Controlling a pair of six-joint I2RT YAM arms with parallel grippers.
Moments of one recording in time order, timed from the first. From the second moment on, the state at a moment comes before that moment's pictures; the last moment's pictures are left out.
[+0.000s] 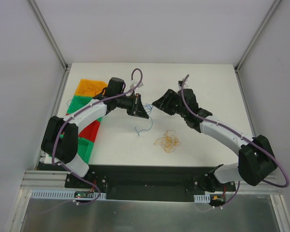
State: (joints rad) left arm -0.44 1.60 1.10 -0.23 0.96 -0.50; right arm 0.62 1.37 0.91 0.04 -0.11 0.91
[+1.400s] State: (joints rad) left arm -0.40 1.29 1.13 -0.44 0.36 -0.32; right arm 0.55 0.86 0.68 -0.44 0.42 0.54
